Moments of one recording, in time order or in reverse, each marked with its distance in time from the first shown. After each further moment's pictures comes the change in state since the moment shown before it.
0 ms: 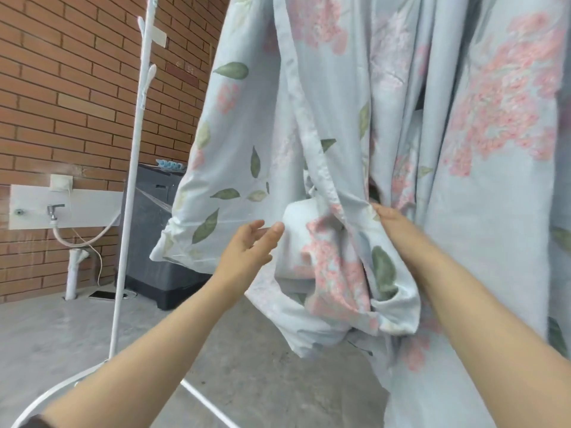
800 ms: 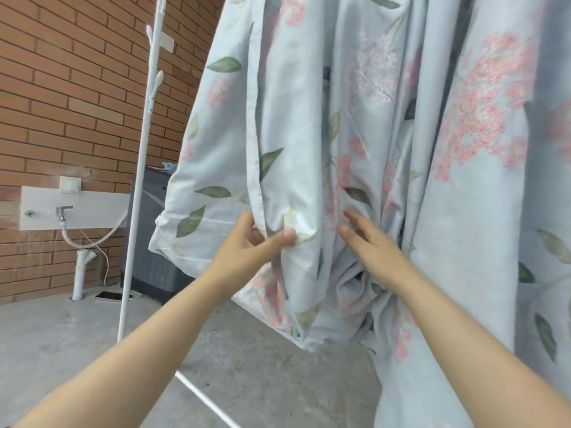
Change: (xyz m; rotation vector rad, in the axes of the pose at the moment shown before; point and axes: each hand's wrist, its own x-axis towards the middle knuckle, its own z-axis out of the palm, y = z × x) left_hand -0.011 0.025 -0.014 -0.032 -0.133 0.165; right_hand -0.004 0.019 0.022 -0.487 0.031 -0.097
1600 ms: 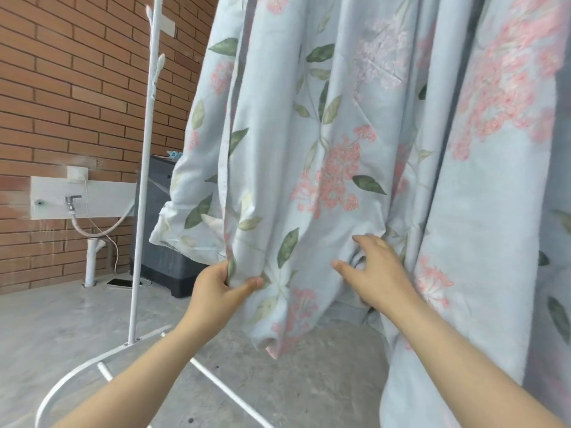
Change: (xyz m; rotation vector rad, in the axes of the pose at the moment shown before) left_hand -0.051 -0.066 -0.033 0.434 0.285 -0.076; right_hand -0.033 0.026 0.036 -0.400 0.145 0.047
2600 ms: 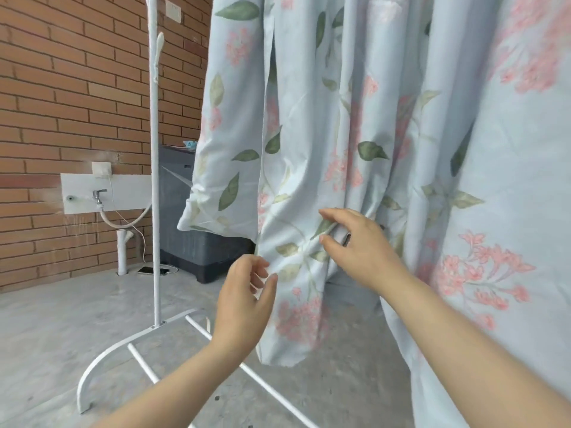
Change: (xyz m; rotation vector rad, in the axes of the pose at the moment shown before) left_hand -0.030 -0.022 0.046 0.284 0.179 0.182; right_hand 0.013 -0.007 0.034 0.264 -0.086 -0.266
